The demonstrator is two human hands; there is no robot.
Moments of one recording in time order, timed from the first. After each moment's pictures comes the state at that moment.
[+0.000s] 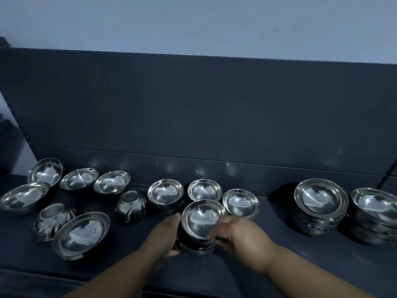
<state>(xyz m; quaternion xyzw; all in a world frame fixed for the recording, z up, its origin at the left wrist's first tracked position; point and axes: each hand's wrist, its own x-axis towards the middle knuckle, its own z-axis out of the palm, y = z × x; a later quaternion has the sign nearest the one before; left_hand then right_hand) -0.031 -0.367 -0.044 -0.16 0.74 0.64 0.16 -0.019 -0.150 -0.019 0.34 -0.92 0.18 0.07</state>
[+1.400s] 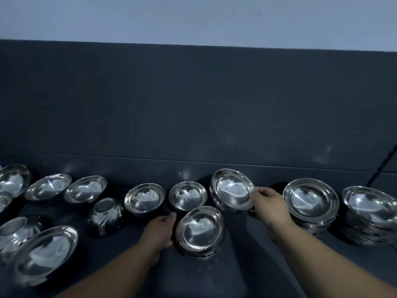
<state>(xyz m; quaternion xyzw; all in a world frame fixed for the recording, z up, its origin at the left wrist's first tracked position) -0.085 -0.329 -0.068 -0.19 0.73 0.64 0.14 -0.088 -0.073 -0.017 -0.24 -0.76 0.60 0.09</state>
